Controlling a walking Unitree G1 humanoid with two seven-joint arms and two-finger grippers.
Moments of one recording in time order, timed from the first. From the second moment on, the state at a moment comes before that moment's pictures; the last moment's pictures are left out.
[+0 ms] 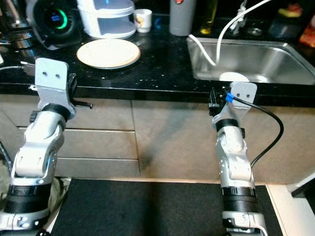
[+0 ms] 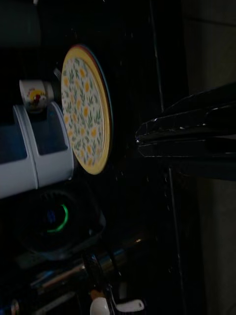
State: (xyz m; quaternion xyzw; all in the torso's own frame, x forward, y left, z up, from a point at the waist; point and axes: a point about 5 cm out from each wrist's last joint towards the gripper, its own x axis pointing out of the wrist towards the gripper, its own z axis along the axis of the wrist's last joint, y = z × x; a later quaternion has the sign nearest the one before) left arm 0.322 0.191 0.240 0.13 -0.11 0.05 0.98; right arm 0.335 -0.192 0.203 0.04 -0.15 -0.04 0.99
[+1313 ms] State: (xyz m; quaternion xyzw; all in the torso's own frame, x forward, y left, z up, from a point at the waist) left arm 0.324 0.174 0.269 0.12 -0.17 -0.01 0.98; right arm 0.324 -0.181 0.251 0.02 -0.24 -0.03 0.97
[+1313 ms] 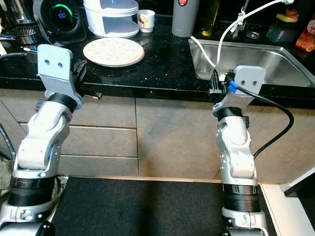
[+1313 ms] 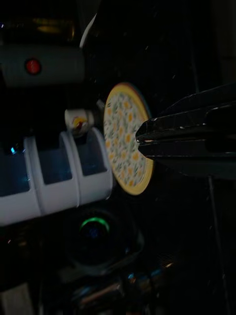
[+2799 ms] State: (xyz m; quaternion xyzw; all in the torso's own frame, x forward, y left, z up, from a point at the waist) left arm 0.324 0.163 0.276 0.14 -0.19 -0.03 0.97; right arm 0.324 -0.182 0.250 0.01 -0.24 -0.03 0.97
